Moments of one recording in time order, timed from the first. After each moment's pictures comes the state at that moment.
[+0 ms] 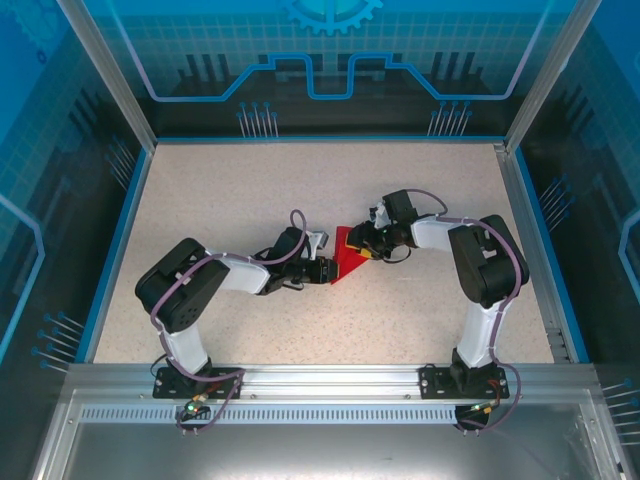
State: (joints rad) left arm -0.61 1.79 0.71 0.34 0.39 -0.62; right arm 0.33 1.91 1.03 -0.16 -0.62 0.71
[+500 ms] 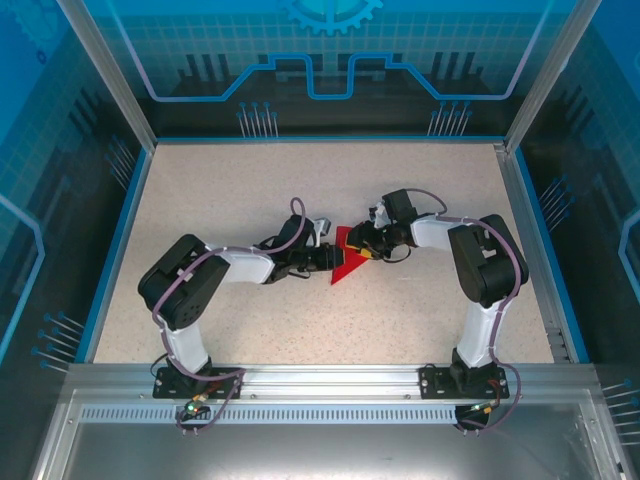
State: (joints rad) left arm -0.60 1.82 0.83 0.29 0.38 -0.73; right arm 0.33 1.91 1.03 -0.18 -0.62 0.70
